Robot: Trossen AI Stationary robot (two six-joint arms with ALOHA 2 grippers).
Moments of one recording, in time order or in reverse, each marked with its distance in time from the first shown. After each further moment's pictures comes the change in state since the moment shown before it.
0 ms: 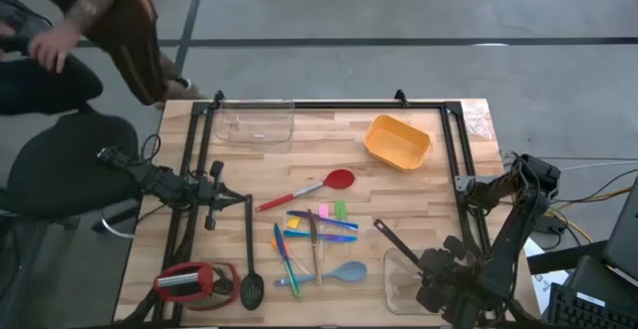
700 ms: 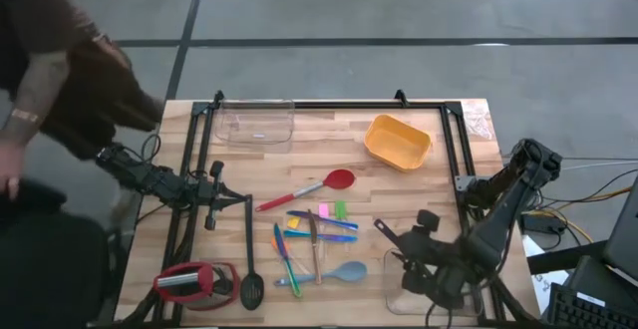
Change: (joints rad) left arm 0.000 0.000 0.000 0.000 0.000 0.000; right arm -0.228 -0.121 0.104 0.076 0.233 -0.658
